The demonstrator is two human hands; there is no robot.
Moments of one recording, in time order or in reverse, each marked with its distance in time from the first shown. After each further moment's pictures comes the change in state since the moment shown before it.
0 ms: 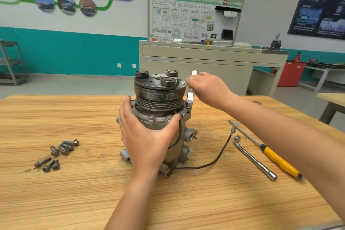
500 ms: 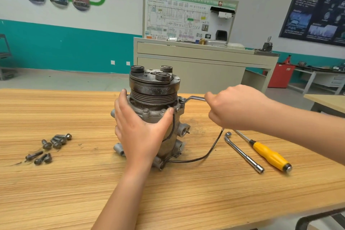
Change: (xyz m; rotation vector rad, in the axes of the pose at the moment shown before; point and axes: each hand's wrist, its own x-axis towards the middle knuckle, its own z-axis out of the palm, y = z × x) left_hand -0.001 0.007 -0.004 0.058 -0.050 -0.002; right_hand -0.063 -0.038 -0.088 -0.423 -0.448 0.016
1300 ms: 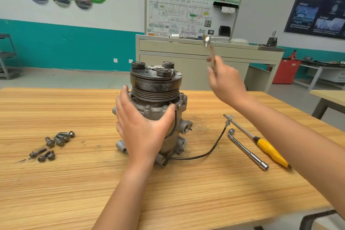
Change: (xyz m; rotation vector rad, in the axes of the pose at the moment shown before) left_hand 0.000 -0.003 0.003 0.032 0.037 0.023; right_hand 0.058 0.010 0.051 0.815 0.584 0.396
